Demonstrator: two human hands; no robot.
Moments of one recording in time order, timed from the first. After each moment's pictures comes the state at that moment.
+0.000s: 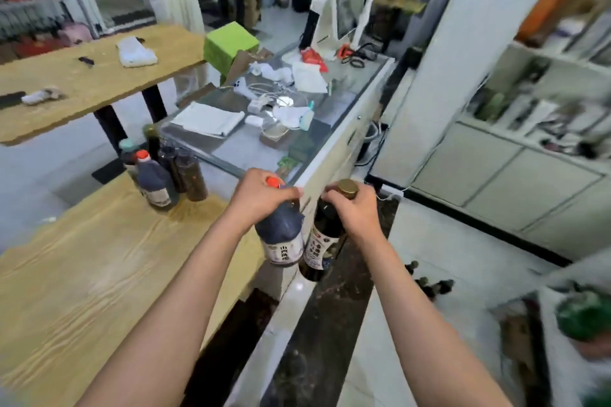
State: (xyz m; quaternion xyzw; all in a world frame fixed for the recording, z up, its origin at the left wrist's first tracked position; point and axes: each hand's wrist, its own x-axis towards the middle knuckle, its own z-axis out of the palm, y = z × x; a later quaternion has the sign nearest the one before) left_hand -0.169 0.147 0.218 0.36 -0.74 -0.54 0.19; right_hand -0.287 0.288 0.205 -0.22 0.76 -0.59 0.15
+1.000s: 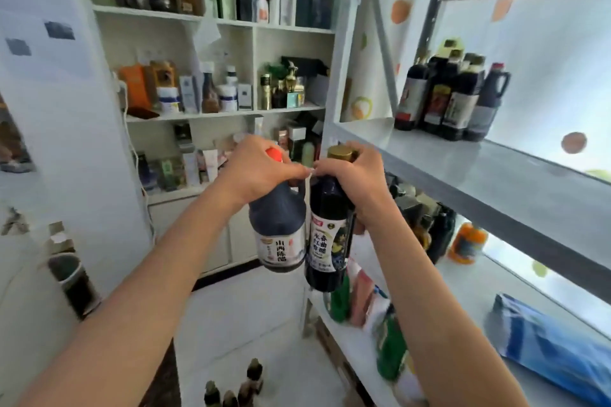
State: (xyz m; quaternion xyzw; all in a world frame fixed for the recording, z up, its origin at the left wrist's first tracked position) left_hand -0.681 0.652 0.418 -0.19 -0.84 -0.50 0.09; right_hand -0.650 0.816 0.405 0.02 0.75 -0.62 -0.23
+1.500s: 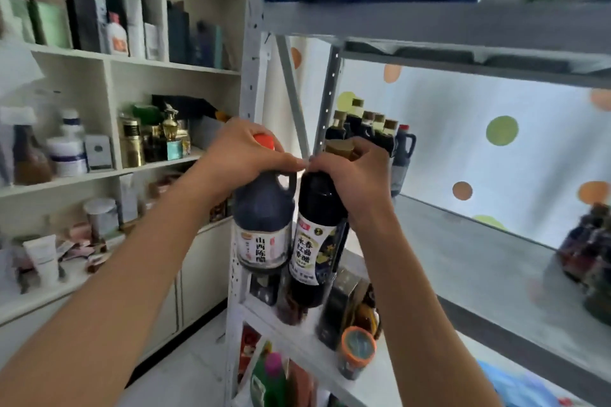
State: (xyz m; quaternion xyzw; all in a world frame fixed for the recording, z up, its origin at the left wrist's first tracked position) left_hand -0.907 0.761 0.528 -0.39 -0.72 -0.57 0.00; right_hand -0.800 0.889 0.516 0.17 0.71 -0.52 -0.44
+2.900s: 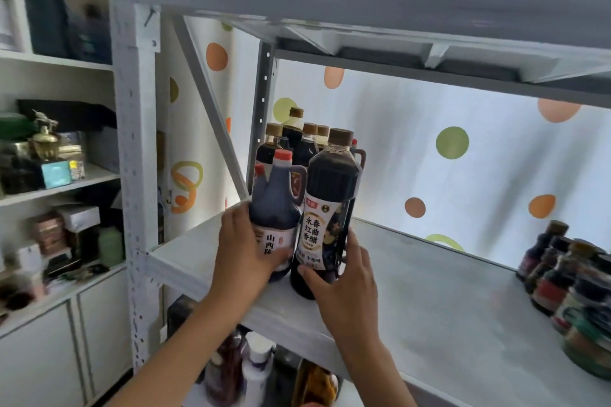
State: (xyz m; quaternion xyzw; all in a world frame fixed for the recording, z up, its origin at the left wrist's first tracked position) left_hand -0.965 0.972 0.394 -0.39 -0.73 -0.56 0.10; right_hand -0.817 1.051 0.378 0.35 0.79 -0.24 -0.44
